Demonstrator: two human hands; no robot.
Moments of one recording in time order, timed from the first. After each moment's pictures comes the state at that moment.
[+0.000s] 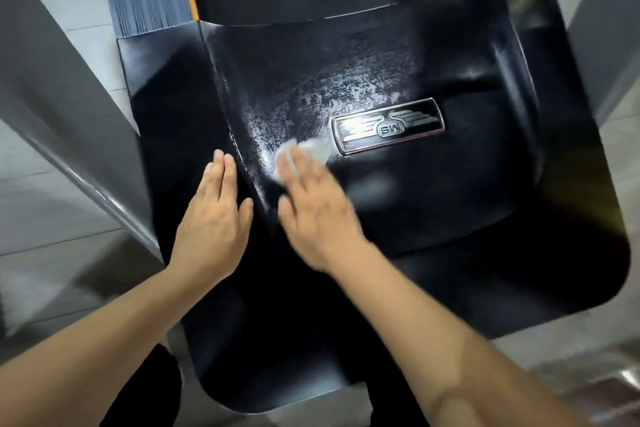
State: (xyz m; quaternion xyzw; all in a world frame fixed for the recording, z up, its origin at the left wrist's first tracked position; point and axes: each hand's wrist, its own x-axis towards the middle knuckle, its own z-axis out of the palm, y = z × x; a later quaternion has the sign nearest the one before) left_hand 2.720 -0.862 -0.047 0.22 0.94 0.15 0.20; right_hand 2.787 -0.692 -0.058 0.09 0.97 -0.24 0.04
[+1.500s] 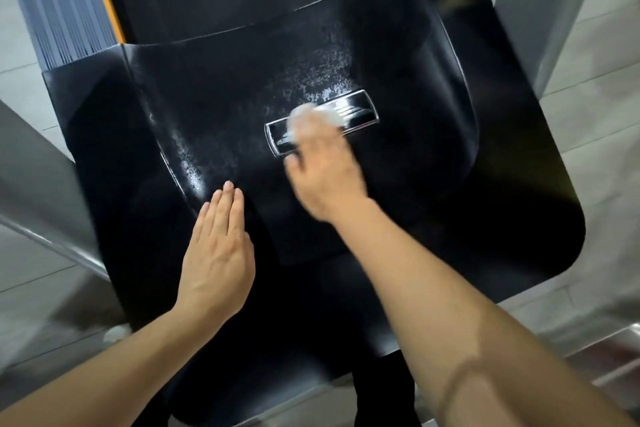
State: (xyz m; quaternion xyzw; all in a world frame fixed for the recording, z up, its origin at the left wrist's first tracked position) left_hand 2.784 -0.799 -0.045 0.31 0.93 0.07 0.19; right_hand 2.784 -0.584 -0.064 0.17 0.97 -0.17 0.07
